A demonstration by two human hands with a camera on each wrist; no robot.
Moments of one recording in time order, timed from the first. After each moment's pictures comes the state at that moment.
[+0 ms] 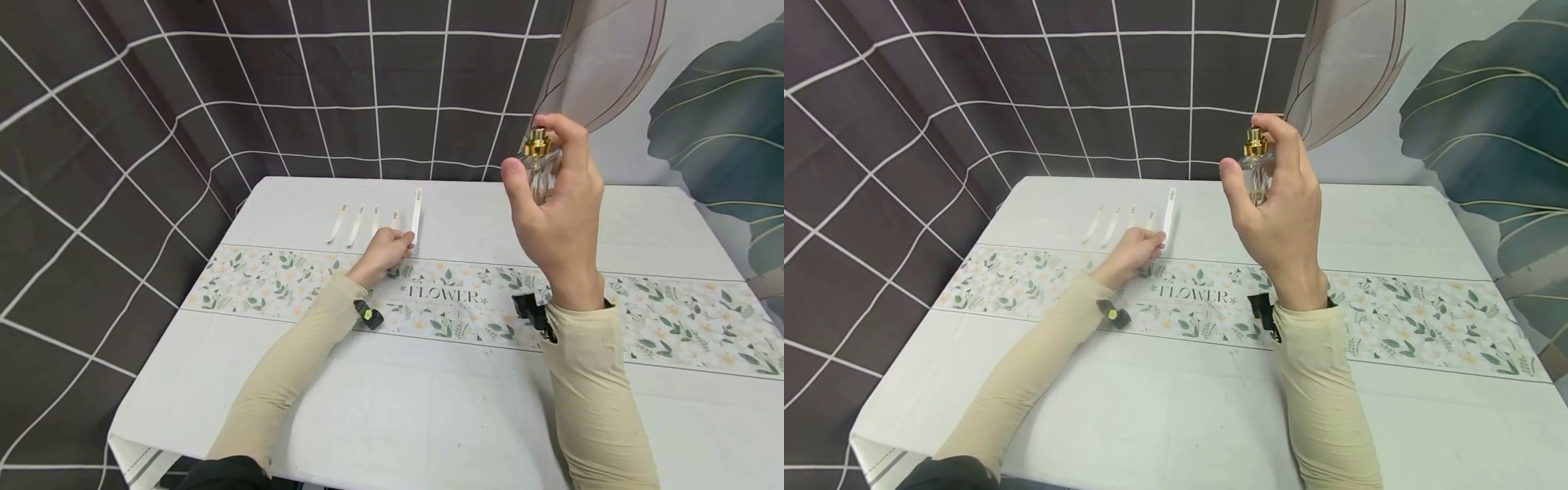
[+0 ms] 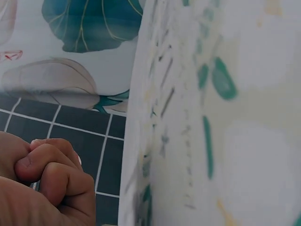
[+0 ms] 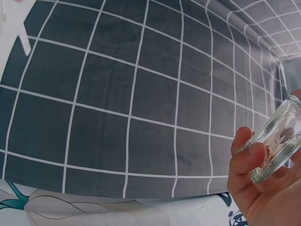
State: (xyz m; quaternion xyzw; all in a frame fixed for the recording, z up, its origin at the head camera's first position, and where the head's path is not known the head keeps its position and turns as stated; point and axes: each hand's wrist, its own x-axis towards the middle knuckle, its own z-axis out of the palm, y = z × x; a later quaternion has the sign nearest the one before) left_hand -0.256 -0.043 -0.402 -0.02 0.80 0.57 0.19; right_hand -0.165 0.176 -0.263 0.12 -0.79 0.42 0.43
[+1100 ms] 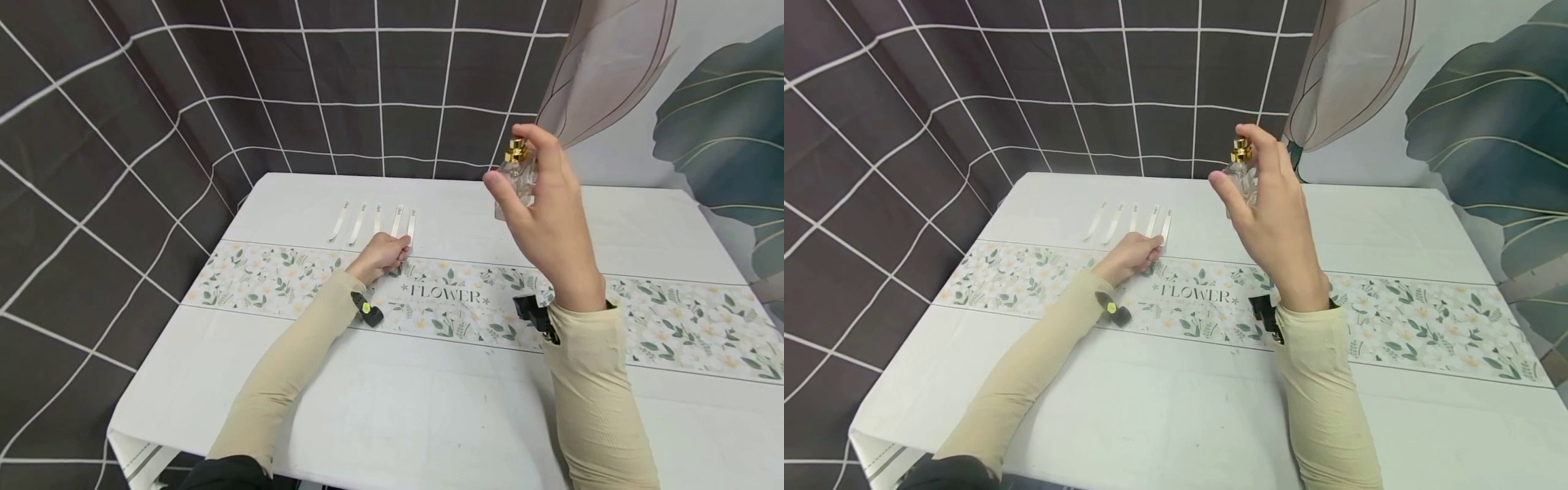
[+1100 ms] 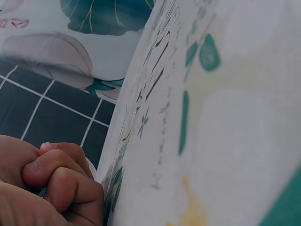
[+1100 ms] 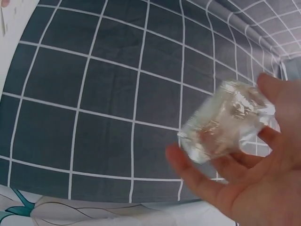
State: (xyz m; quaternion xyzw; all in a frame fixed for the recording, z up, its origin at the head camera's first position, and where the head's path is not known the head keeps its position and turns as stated) left_hand -0.271 -0.058 -0.425 -0.06 0.76 0.60 0.26; right_hand -0.167 0.174 -0.262 0.12 -0.86 0.41 0.27
